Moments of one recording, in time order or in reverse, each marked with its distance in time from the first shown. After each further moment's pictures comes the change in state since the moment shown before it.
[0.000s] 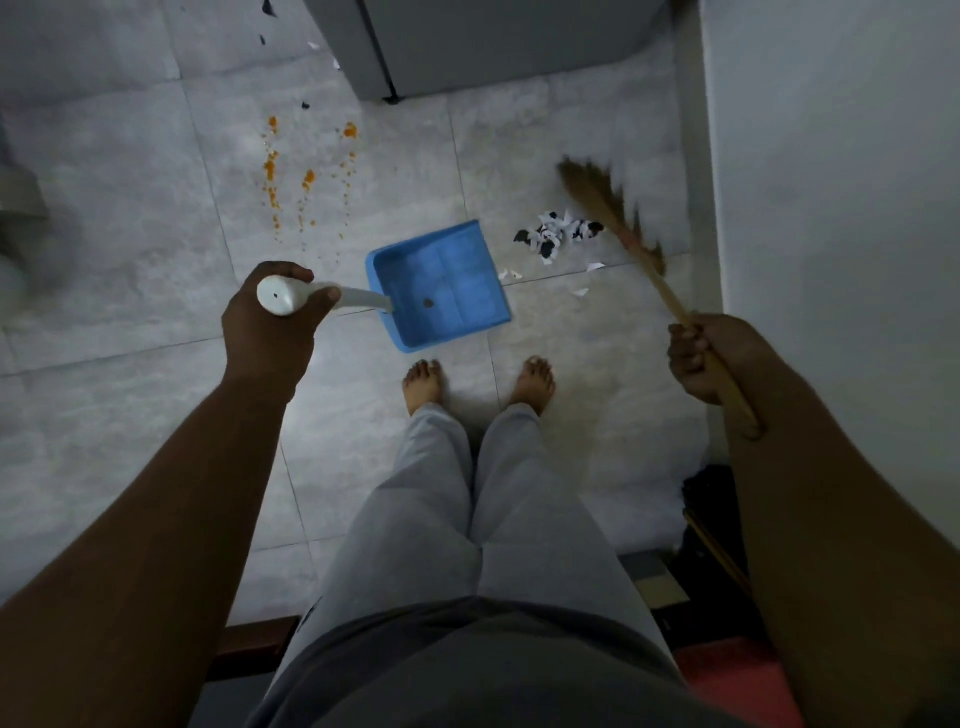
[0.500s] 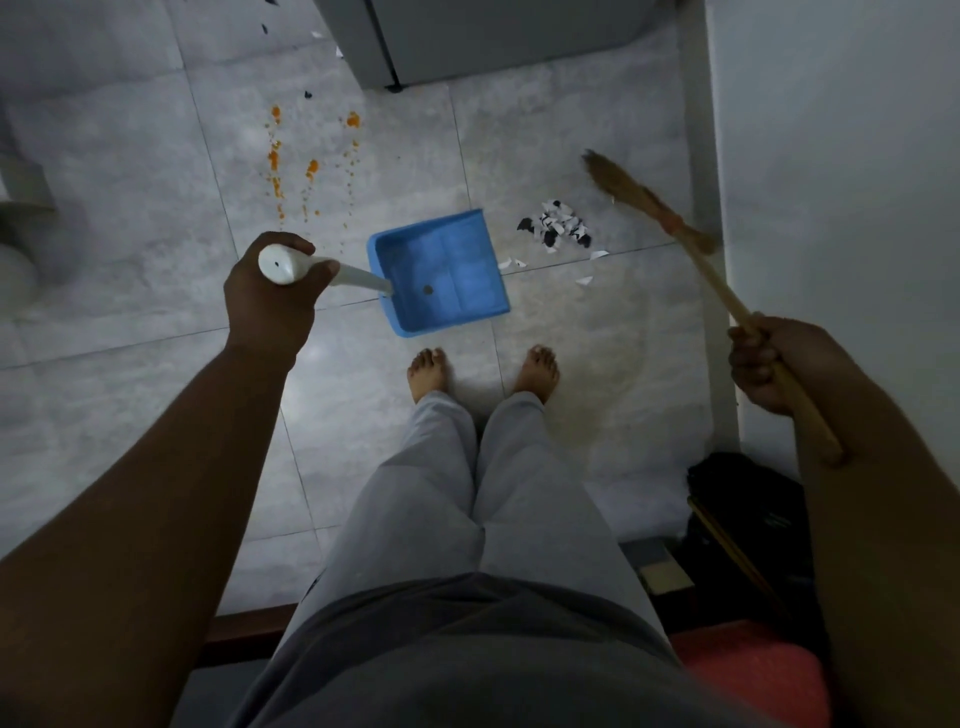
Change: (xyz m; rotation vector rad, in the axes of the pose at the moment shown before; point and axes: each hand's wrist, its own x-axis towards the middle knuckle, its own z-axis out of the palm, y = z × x) left_hand 0.009 -0.001 -0.006 -0.025 -0.018 0.058; right_hand -0.030 0.002 -0.050 -0.052 0.058 -0.072
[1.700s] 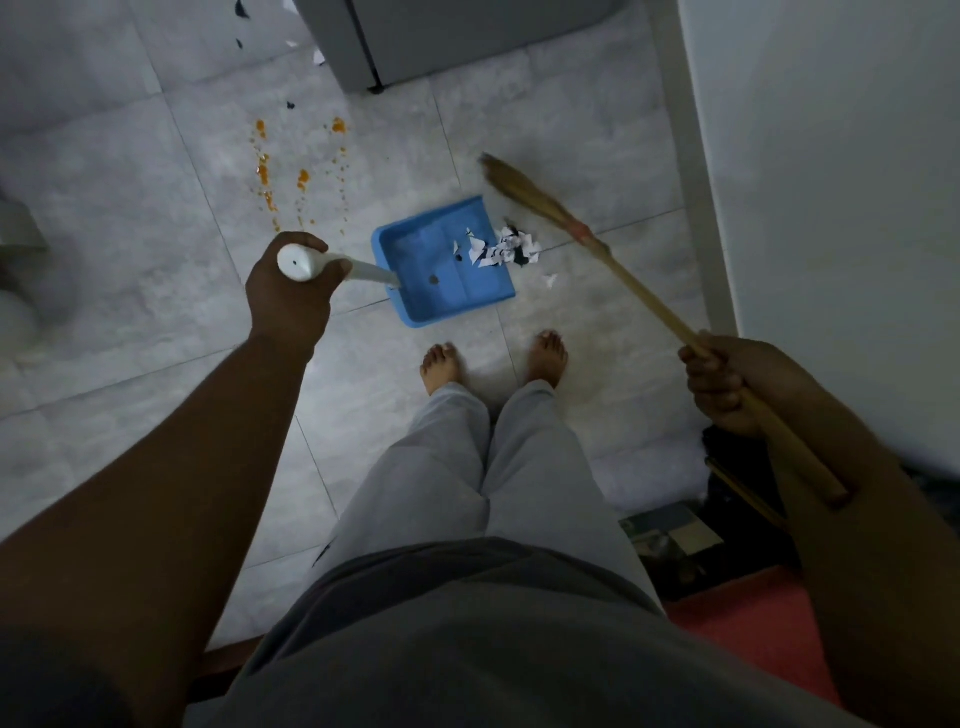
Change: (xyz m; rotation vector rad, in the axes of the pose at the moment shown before) left_hand 0.027 -0.022 -0.025 -0.039 -0.111 -0.015; right_hand -0.038 0.087 0.043 0.047 -0.164 0.095
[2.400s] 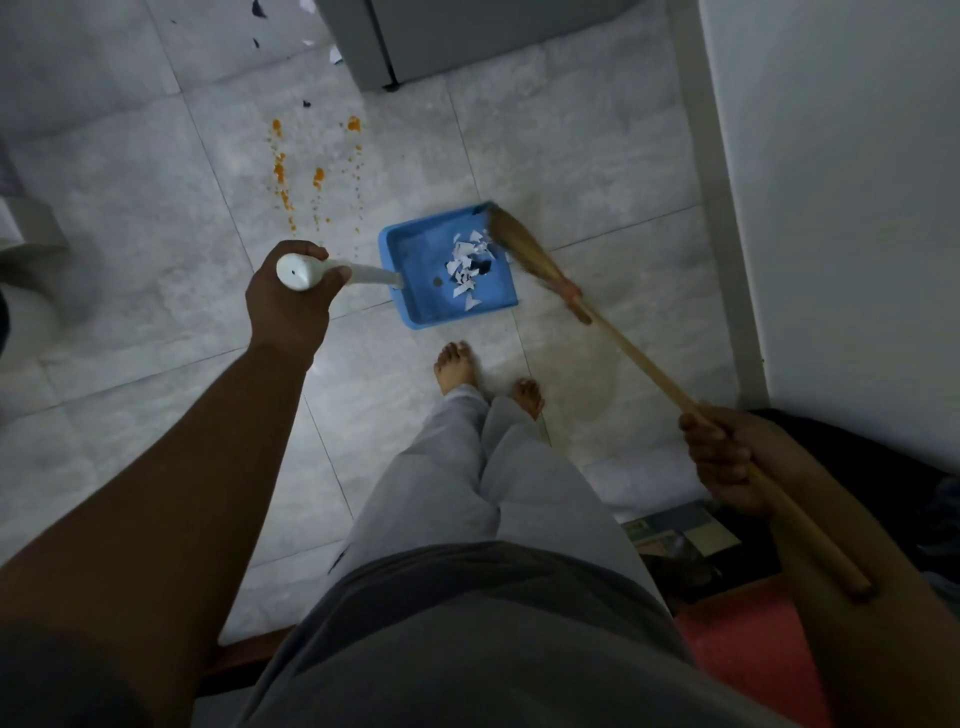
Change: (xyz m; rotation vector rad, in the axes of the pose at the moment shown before) left_hand 0.001 -0.016 -0.023 0.017 0.009 0.024; right_hand -0.011 0.074 -0.004 0.185 -0.080 0.145
